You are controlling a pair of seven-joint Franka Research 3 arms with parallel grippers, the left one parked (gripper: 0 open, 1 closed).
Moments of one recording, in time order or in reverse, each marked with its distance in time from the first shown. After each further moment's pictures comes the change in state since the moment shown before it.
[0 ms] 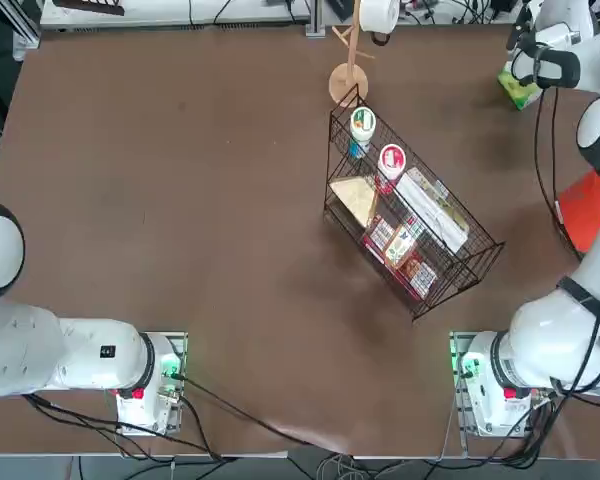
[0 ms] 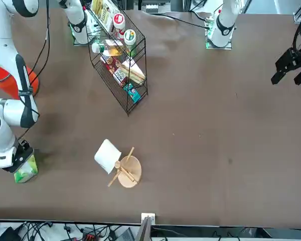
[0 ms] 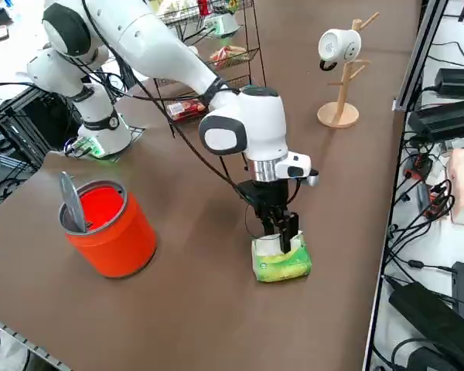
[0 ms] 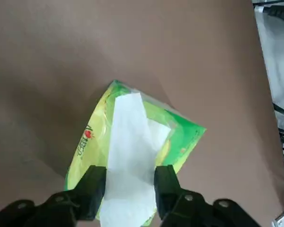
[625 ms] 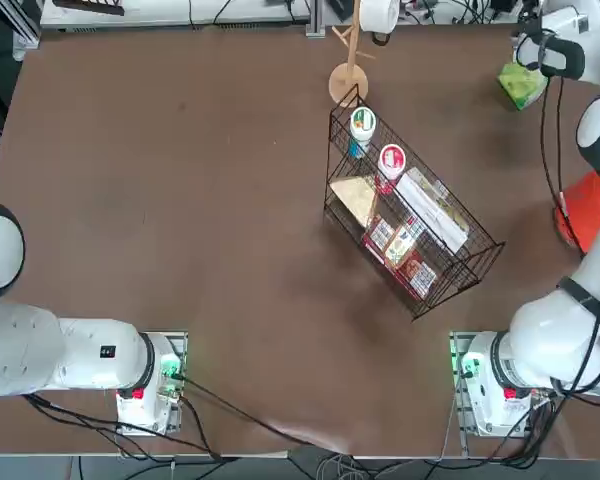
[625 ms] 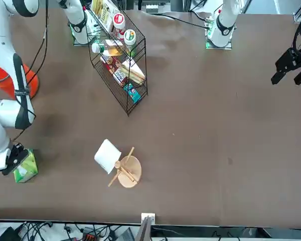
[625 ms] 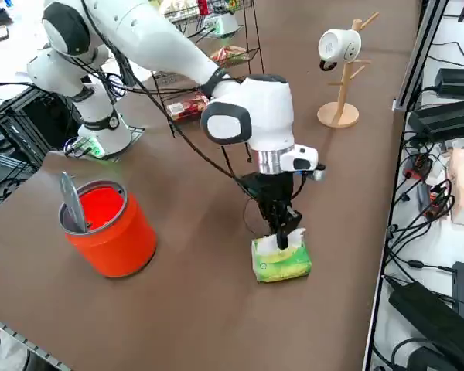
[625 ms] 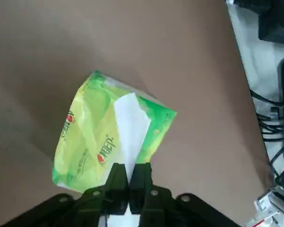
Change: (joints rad) arm 0.004 -0.012 0.007 0.104 0.016 -0.146 0.000
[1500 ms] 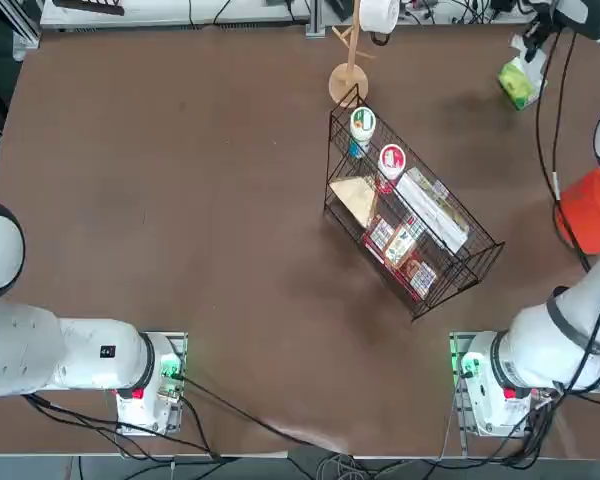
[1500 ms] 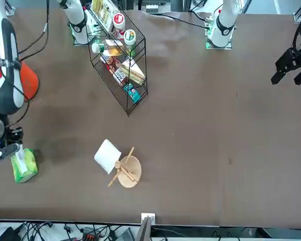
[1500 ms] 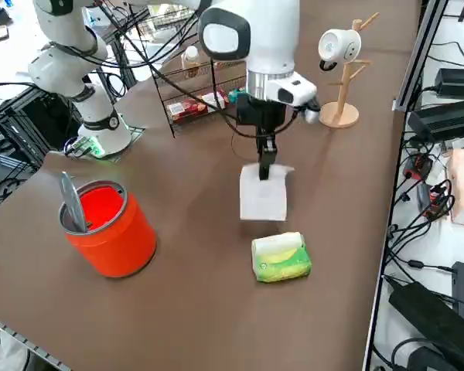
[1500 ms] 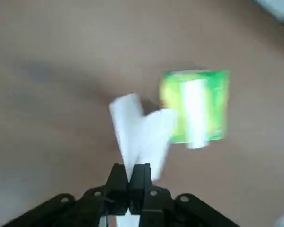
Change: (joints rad) arm 0.107 -0.303 0.016 -0.155 0.283 -0.392 0.455
